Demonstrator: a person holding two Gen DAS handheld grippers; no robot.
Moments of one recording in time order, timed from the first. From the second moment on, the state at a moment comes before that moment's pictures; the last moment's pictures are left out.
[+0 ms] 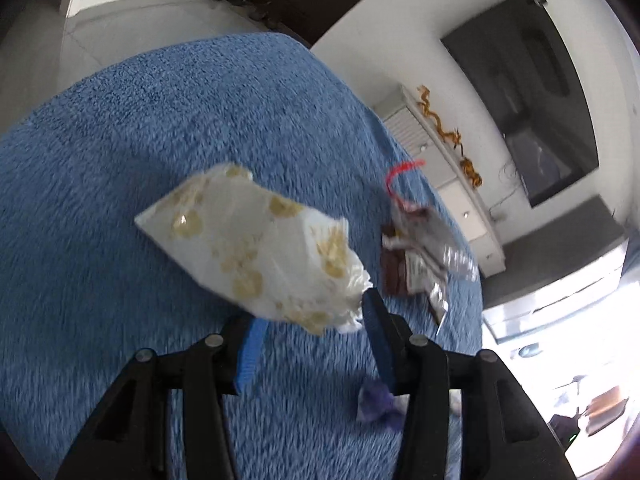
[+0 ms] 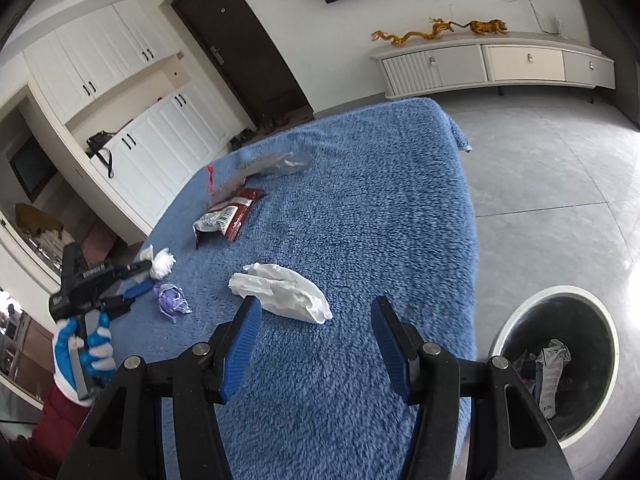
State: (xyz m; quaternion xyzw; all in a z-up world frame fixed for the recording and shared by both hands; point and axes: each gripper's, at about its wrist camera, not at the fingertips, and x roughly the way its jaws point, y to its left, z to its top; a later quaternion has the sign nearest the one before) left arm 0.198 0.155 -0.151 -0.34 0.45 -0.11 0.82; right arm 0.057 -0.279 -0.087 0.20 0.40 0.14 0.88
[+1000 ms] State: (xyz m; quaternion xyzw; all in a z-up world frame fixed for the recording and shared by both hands) left arm 0.192 0.210 -0.169 -0.48 0.40 -0.17 0.76; right arm 0.098 -0.251 -0.107 0.17 0.44 0.16 0.87
